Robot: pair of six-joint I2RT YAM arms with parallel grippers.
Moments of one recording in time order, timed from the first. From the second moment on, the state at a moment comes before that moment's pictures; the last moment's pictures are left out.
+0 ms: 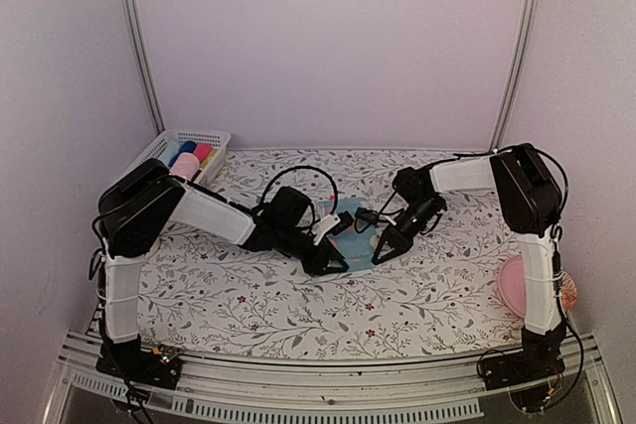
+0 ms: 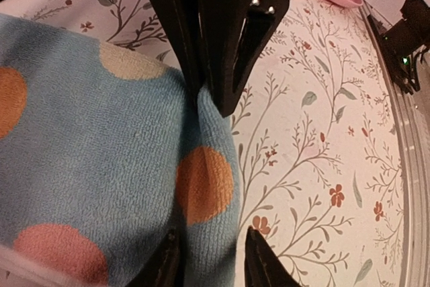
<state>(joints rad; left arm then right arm) -0.80 2.11 1.18 0.16 0.59 0.08 0.48 2.22 1.53 -0.90 -0.80 -0.63</state>
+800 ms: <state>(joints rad) -0.78 2.15 1.18 0.17 0.63 0.02 0.48 2.21 1.53 -0.90 -0.80 -0.64</state>
